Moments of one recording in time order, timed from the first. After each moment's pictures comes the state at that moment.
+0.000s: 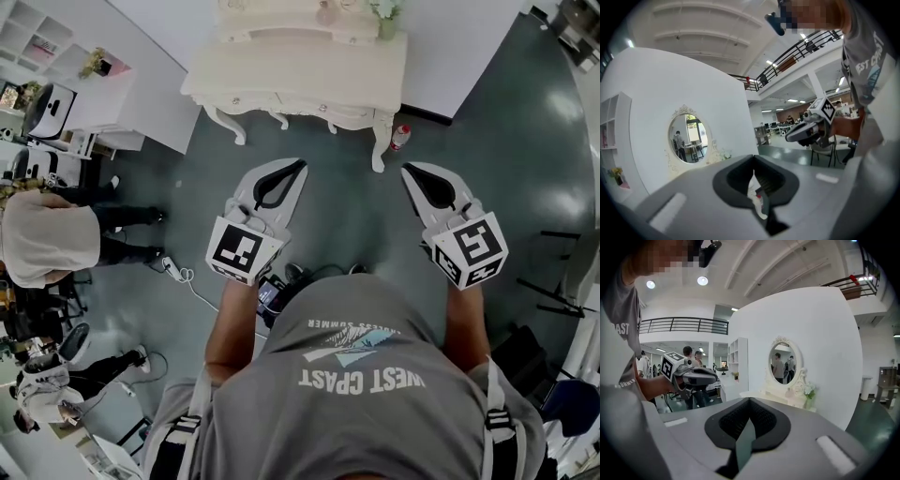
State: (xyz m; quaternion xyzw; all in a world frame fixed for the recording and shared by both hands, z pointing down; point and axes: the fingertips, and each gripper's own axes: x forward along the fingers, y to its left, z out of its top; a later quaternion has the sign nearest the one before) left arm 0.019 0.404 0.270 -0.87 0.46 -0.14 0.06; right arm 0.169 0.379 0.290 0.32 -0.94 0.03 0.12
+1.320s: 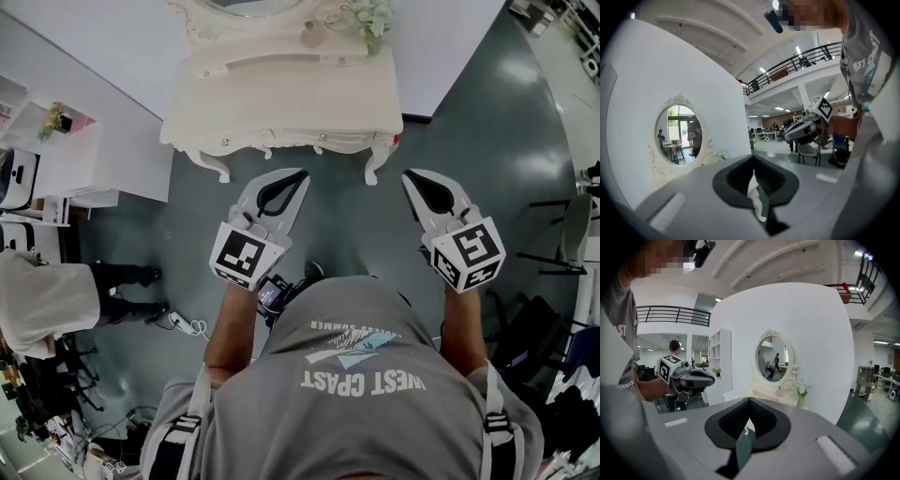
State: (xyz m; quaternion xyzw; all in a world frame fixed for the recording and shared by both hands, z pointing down) left arm -0.108 0.293 0.283 -0.93 0.36 -0.11 0.05; right arm 0.047 0.296 0.289 0.43 -0.89 0.06 0.15
